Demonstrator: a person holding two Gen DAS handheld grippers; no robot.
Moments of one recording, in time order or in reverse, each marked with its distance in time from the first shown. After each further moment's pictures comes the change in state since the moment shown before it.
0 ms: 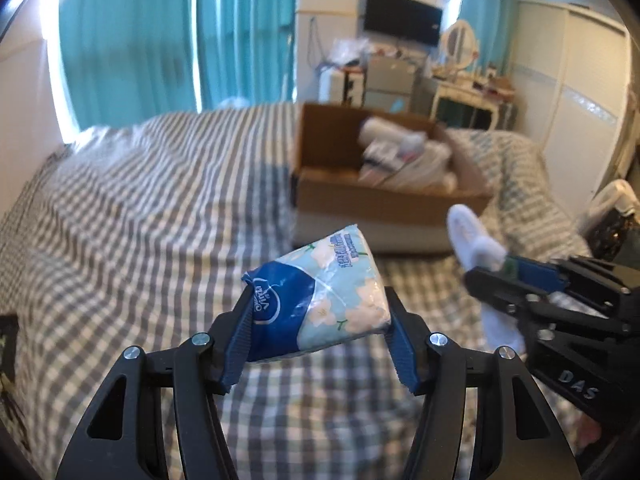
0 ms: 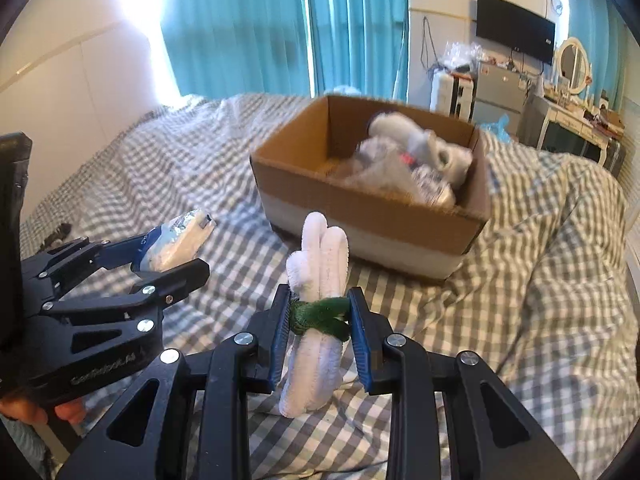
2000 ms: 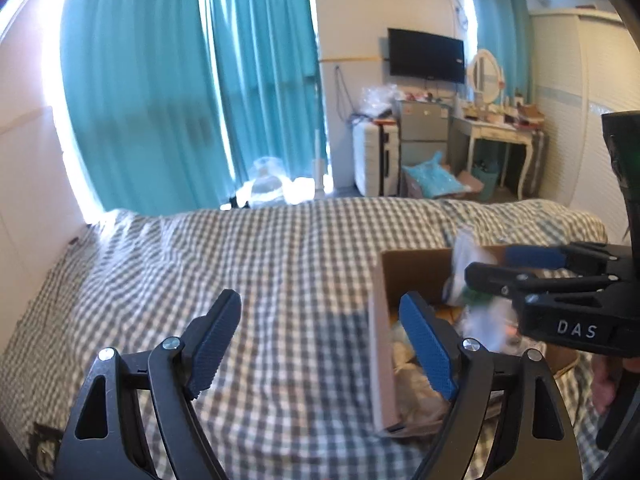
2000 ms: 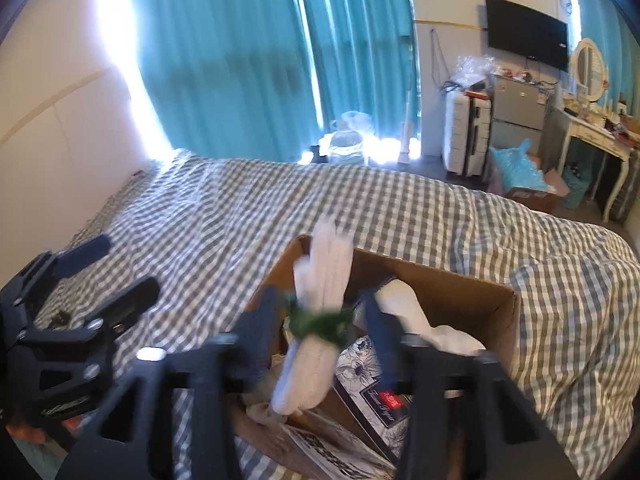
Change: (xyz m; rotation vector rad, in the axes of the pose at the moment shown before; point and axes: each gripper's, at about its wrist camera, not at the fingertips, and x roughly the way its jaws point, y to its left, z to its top) left arm 0.065 0.085 0.145 0.050 -0.174 0.157; right arm 0.053 -0.061 0.199 0.036 -0.093 0.077
